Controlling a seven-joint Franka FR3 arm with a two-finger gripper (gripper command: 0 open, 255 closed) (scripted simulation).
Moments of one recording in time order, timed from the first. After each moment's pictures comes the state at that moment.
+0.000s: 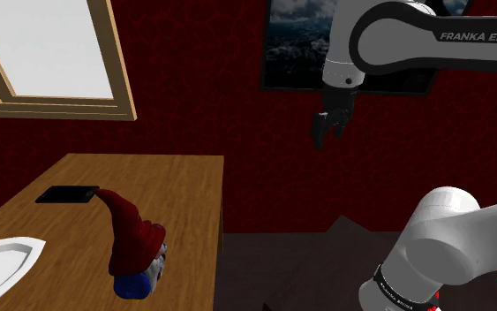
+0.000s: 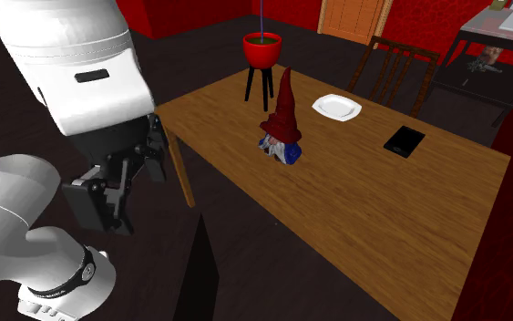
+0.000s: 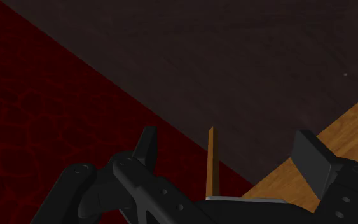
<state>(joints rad) 0.02 -0.83 0.02 -2.43 -0.07 1.59 0.12</state>
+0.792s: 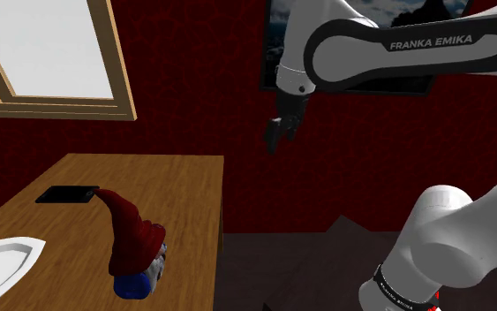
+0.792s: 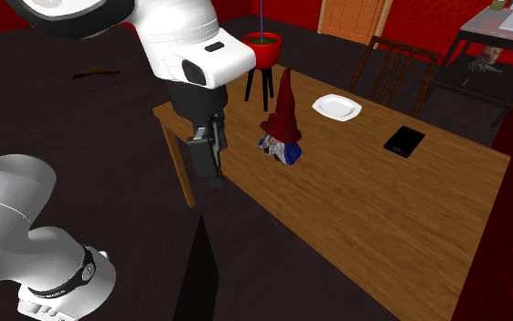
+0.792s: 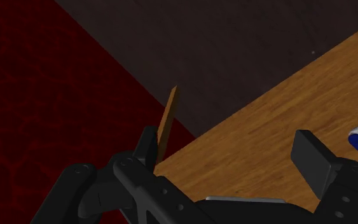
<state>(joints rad) 0.12 -0.63 0.11 -2.37 0.00 1.86 0.11</state>
